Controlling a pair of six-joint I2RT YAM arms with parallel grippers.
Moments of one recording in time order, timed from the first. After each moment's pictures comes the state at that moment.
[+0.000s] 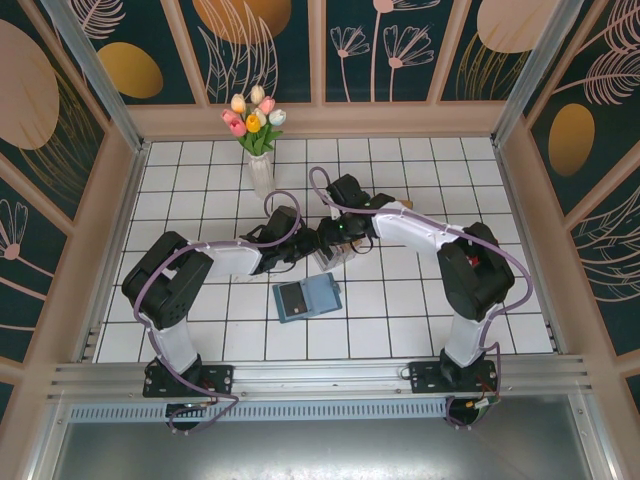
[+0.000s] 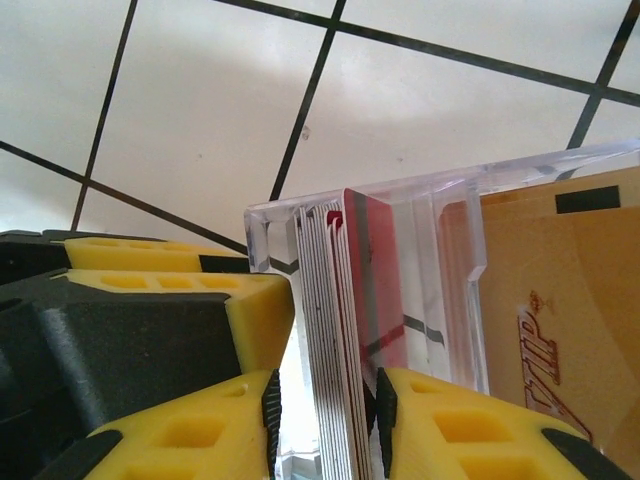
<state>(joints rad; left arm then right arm) -0.65 1.81 0.88 0.15 0.13 -1.02 0.68 1.81 1.29 -0.53 -0.14 0.35</state>
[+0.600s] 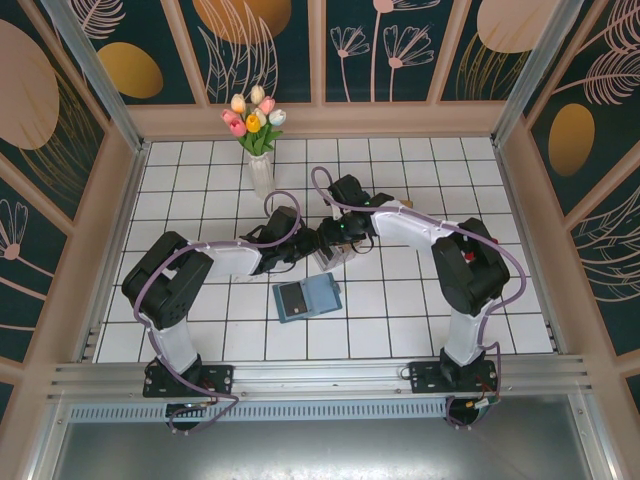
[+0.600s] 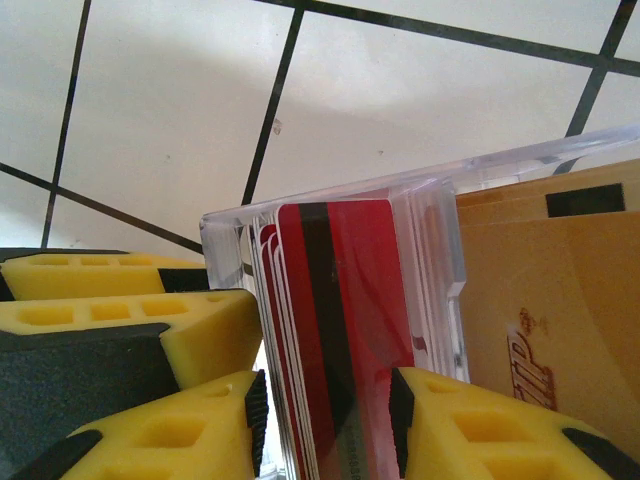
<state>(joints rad) -0.65 1.81 0.88 0.16 0.13 -1.02 0.66 1.85 1.29 -0.53 -0.17 0.37</state>
